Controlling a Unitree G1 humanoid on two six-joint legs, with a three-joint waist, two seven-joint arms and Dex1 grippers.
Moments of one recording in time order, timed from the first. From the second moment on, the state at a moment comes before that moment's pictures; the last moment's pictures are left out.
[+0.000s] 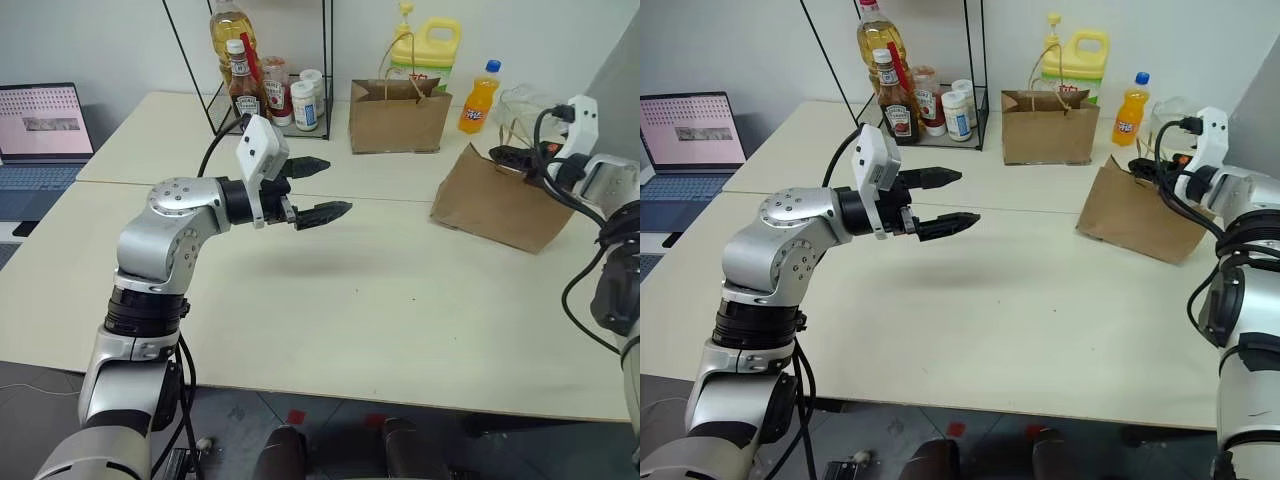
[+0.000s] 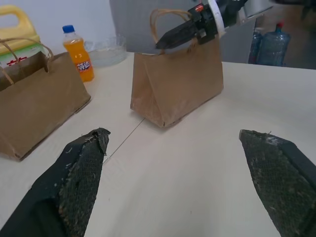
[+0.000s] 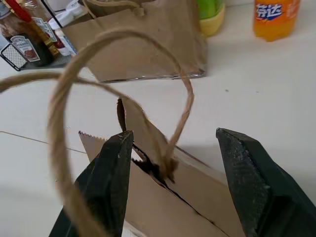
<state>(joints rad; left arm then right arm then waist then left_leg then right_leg) -0.80 0.56 -0.04 -0.02 -0.43 0.56 -0.97 -1.31 -0.69 -0.23 1.23 0.18 0.52 0.73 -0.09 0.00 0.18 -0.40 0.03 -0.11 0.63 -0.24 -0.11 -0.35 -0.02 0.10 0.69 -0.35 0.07</state>
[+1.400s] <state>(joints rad) -0.55 0.59 0.09 -0.33 -0.58 0.78 -0.81 -1.32 -0.52 -0.21 0.92 0.26 0.70 0.89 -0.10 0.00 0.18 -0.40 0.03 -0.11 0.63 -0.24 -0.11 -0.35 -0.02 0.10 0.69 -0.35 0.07</state>
